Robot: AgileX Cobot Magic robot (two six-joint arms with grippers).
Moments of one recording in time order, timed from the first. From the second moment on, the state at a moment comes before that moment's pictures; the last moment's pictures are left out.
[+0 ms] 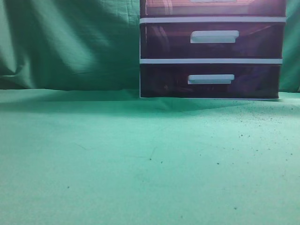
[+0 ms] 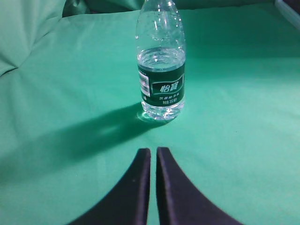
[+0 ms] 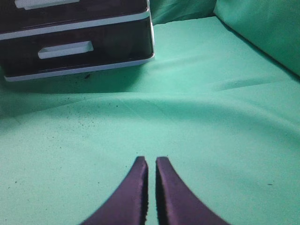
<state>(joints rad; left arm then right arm) 0.06 -0.01 0.02 0.01 0.34 0.07 0.03 -0.01 0.03 -0.06 0.40 0.19</state>
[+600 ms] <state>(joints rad) 0.06 -0.01 0.02 0.01 0.34 0.07 0.03 -0.01 0.03 -0.06 0.40 0.19</state>
